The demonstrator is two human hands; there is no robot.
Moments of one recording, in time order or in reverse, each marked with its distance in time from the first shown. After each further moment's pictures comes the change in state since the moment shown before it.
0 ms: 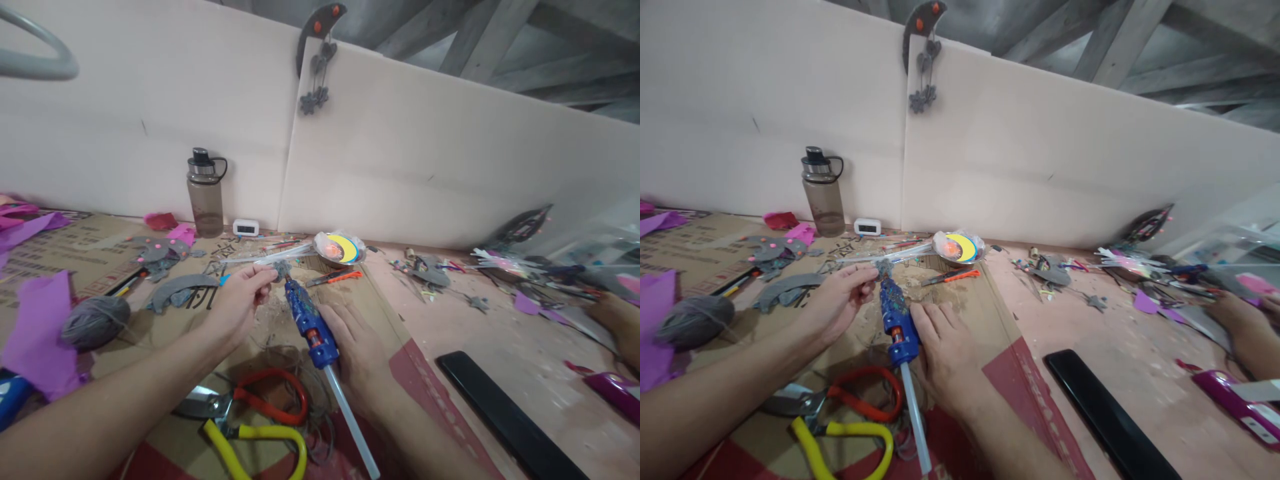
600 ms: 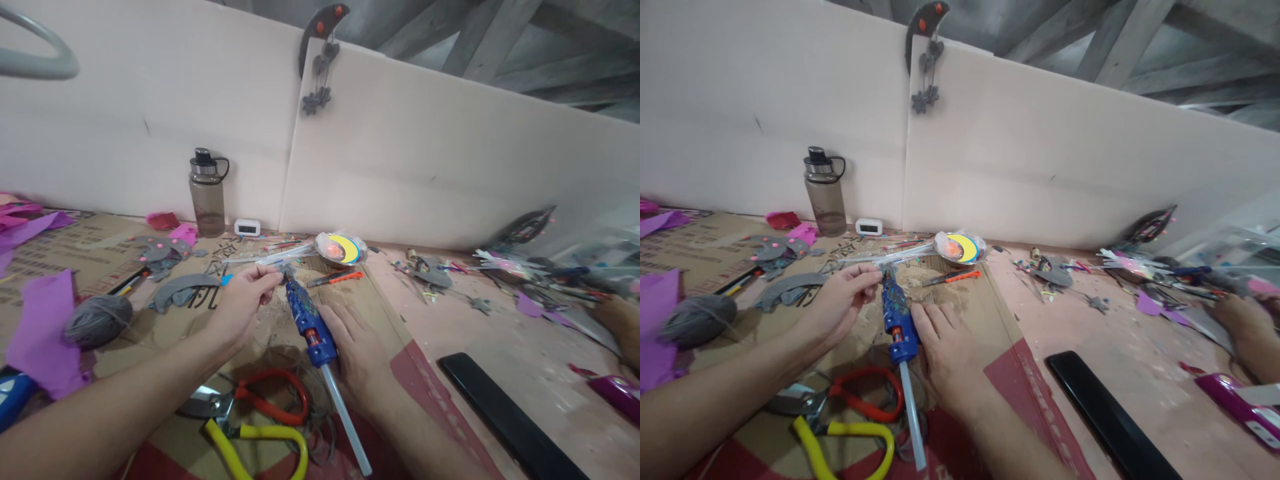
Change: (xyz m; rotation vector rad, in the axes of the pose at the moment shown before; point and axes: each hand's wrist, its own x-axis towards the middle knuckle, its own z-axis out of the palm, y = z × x) left_hand -0.005 0.001 0.004 0.080 -0.016 0.059; right_hand -0.001 0.000 0.001 -0.051 -0.007 -0.014
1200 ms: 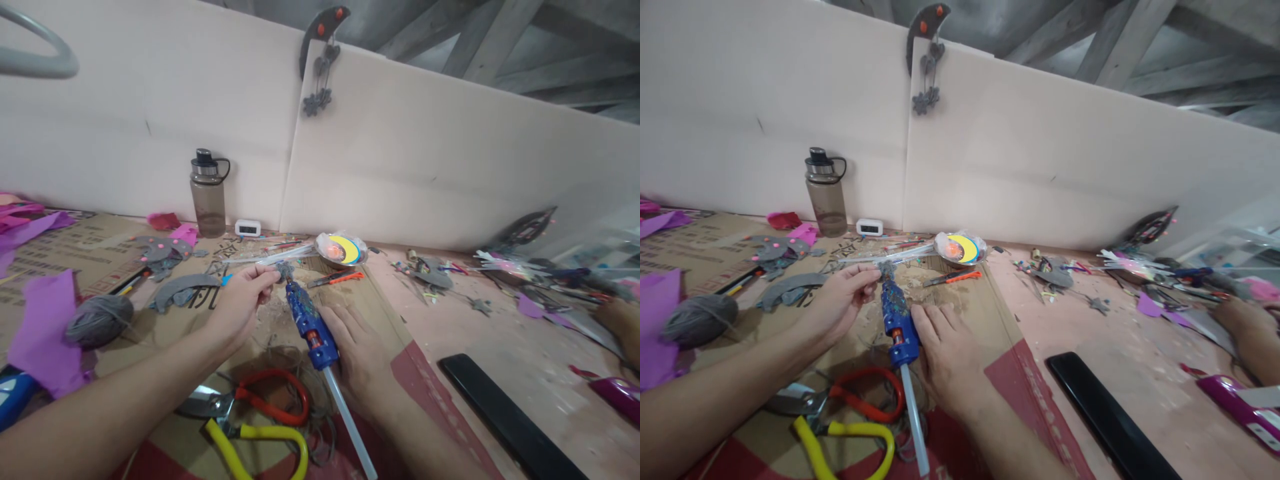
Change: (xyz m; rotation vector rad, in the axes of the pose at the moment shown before) left_hand 0.003 -0.002 -0.003 -0.018 0.013 -0.010; right_hand 0.001 0.000 0.000 0.018 -0.030 0.002
